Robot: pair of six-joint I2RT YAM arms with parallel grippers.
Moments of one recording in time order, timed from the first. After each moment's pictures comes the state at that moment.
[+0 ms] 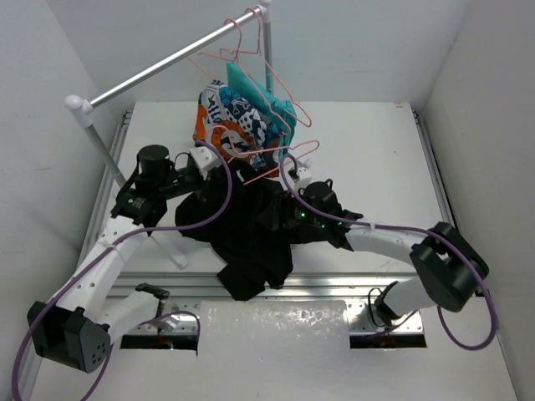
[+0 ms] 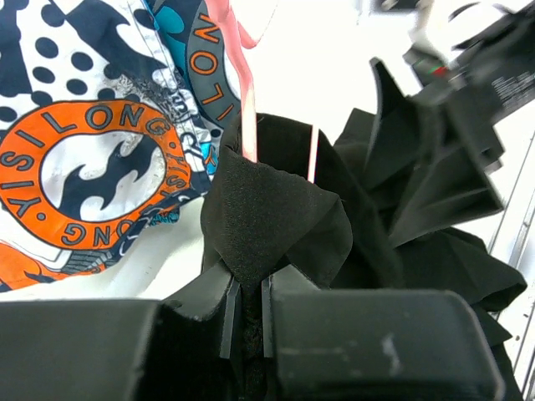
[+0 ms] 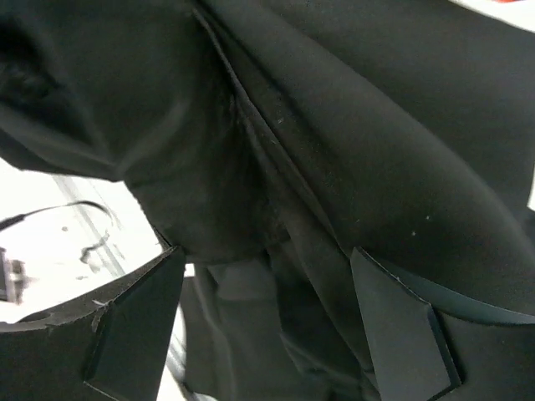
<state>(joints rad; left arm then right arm) -0.24 1.01 0.91 -0.24 0.67 0.36 0.72 1.41 0.61 0.38 -0.20 0.53</state>
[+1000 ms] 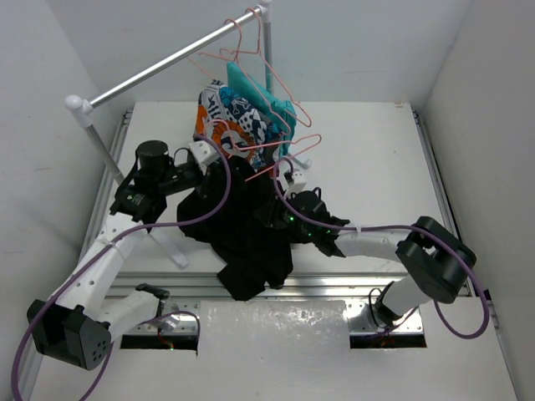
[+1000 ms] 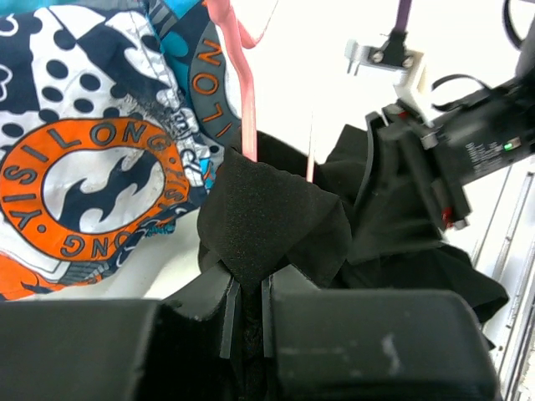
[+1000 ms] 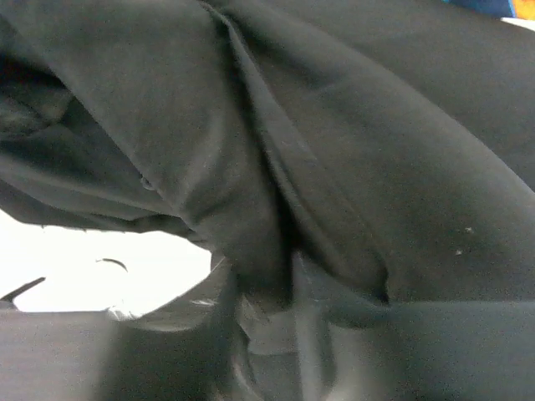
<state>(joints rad) -0.24 1.03 0.95 -0.25 0.68 0.31 0.83 1.51 0.61 0.59 0.00 0.67</state>
